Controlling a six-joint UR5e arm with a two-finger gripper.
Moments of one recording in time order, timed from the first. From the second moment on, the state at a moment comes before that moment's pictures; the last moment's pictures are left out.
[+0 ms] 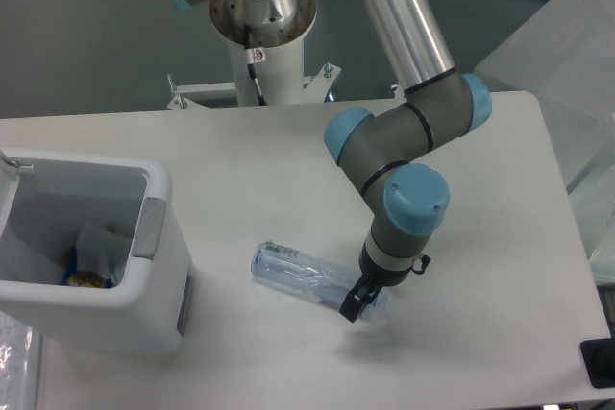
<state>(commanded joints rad) 2.52 -2.19 -1.51 -0.99 1.45 -0.37</state>
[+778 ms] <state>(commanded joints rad) 2.49 -2.21 -1.52 -0.99 1.47 -0.39</state>
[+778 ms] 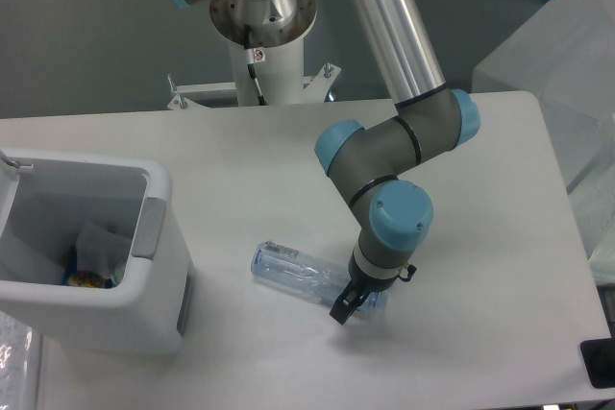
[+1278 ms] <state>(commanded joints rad) 2.49 -2.21 -1.52 -0.99 1.47 -0.39</state>
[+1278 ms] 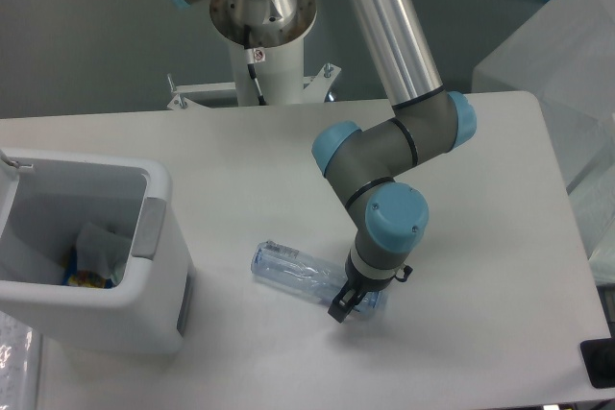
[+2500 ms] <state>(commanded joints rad) 2.48 -2.21 -1.52 -1.00 1.47 -0.38</state>
